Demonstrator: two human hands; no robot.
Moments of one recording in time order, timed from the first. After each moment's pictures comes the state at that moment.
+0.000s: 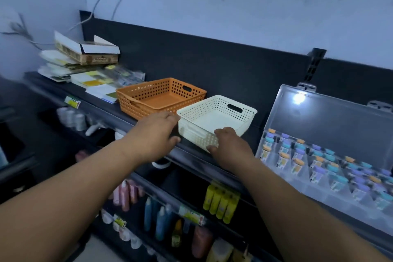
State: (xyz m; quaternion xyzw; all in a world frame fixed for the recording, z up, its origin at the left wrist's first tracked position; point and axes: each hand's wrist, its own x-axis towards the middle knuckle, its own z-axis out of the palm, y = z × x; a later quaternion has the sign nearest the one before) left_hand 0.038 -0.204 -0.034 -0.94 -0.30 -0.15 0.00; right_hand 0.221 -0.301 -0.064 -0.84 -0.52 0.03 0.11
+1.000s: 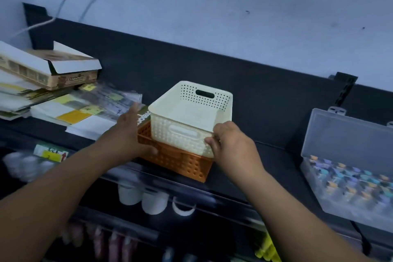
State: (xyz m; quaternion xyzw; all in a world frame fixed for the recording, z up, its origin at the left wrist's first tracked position) left_hand -0.035 0.103 -0.045 -0.90 -0.32 -0.17 -0.25; right_hand 0.104 -0.104 -0.014 -0.85 -0.46 -0.16 0.19
